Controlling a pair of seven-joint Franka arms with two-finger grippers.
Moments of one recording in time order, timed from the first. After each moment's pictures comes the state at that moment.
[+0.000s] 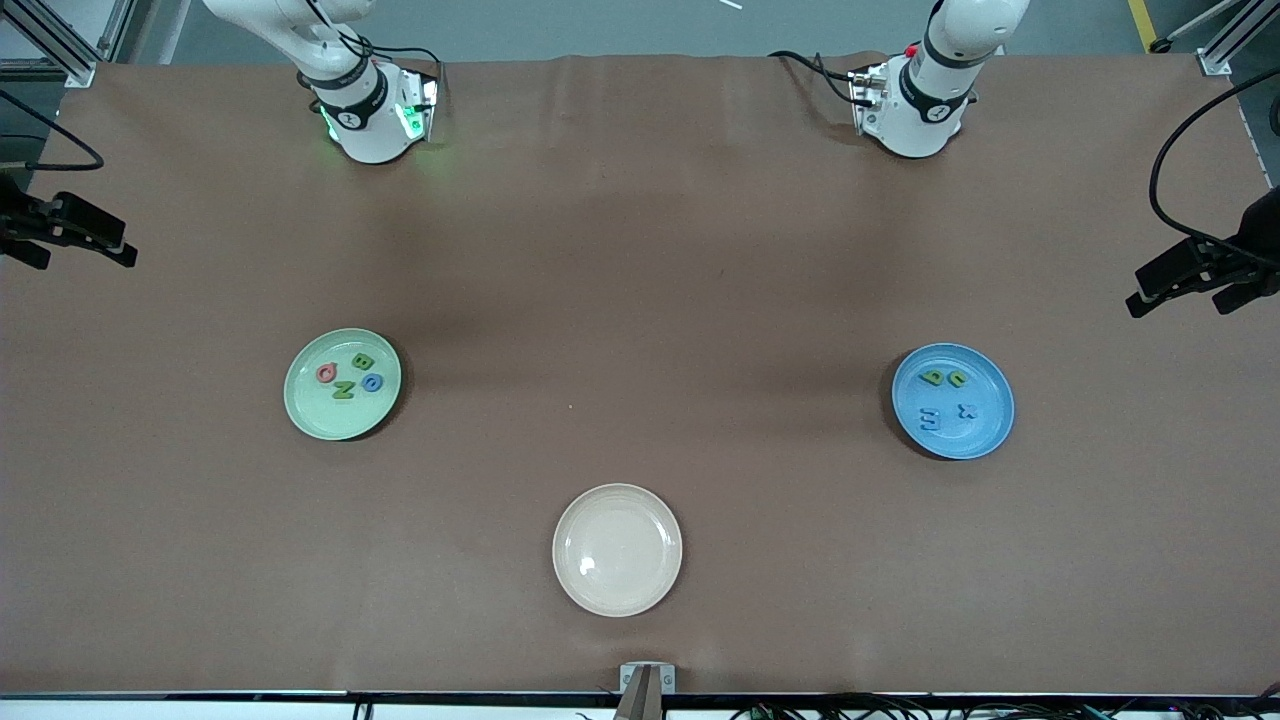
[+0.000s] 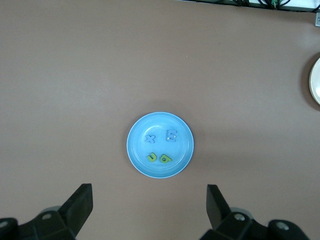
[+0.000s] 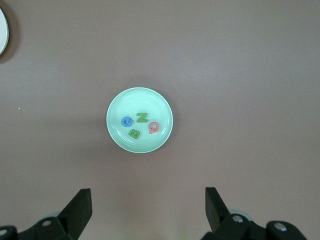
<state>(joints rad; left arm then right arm) 1.17 0.05 -1.16 -1.59 -0.02 1.73 -0.05 0.02 -0.05 -0.11 -1.62 0.01 1.55 -0.10</state>
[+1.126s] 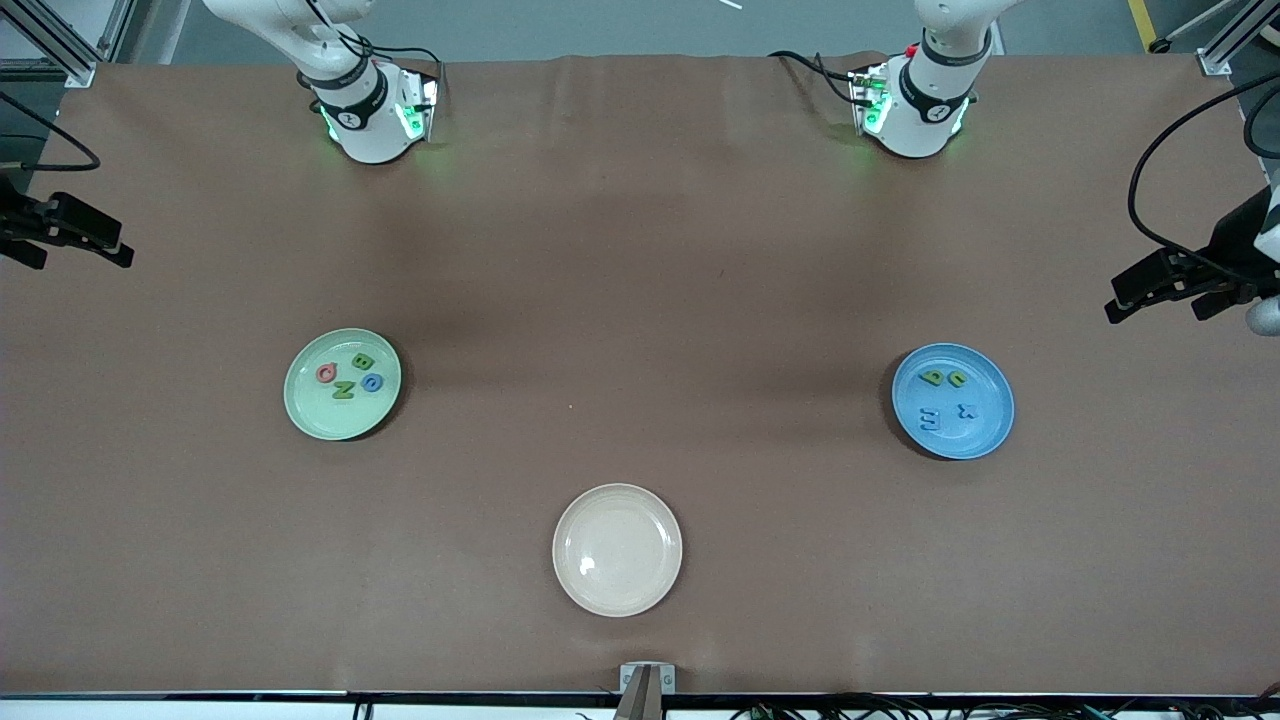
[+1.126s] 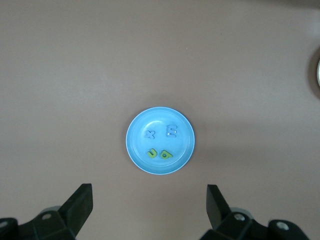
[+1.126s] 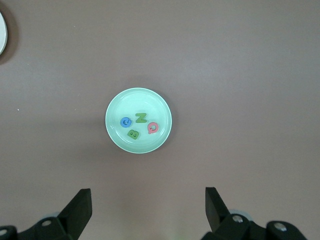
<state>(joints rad) 0.38 0.04 -0.39 -1.59 -0.02 1.71 -0.05 0.02 -0.05 -0.12 -1.62 0.01 1.55 -0.10</state>
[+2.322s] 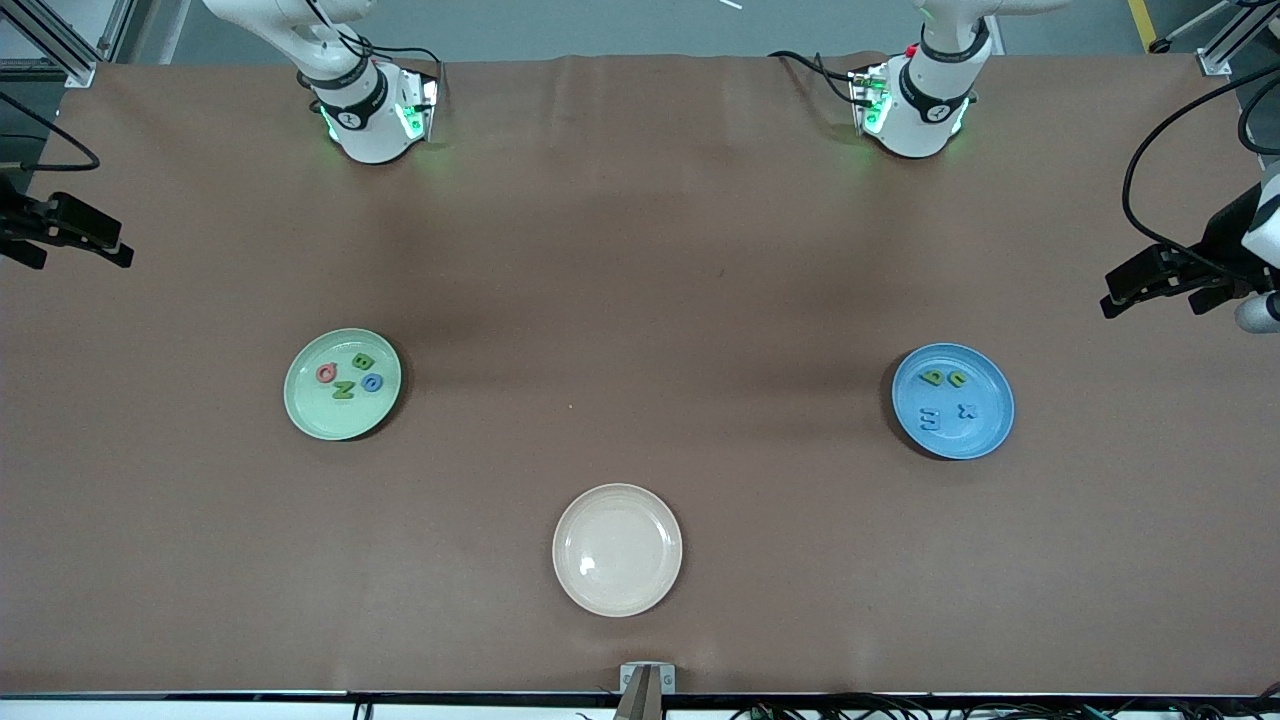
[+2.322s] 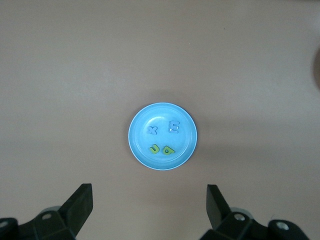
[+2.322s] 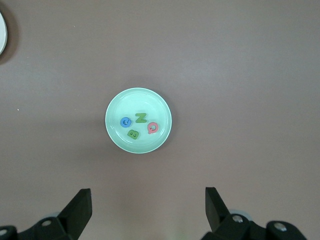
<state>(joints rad) -0.01 0.04 0.01 -1.58 -0.02 1.69 -0.05 0.02 -0.05 -0.12 -1.62 0.01 1.55 -0.10</state>
